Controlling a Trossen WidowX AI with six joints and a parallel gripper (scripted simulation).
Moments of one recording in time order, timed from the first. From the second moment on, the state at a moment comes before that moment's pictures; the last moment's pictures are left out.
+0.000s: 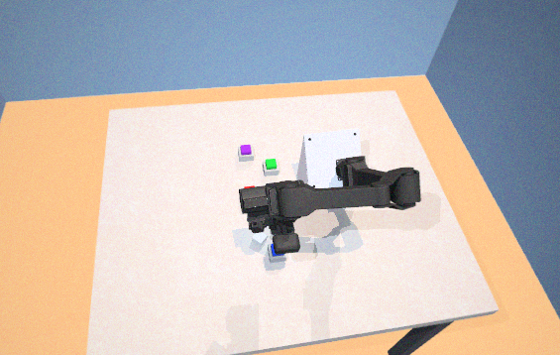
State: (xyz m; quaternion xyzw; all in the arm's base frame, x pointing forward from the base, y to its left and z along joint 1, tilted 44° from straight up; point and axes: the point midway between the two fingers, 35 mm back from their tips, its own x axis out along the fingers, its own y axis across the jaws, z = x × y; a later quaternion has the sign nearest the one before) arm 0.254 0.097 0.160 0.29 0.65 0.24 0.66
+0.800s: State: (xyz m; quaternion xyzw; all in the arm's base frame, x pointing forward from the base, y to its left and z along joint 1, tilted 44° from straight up) arm 0.313 -0.123 -0.018 0.28 0.66 0.21 0.67
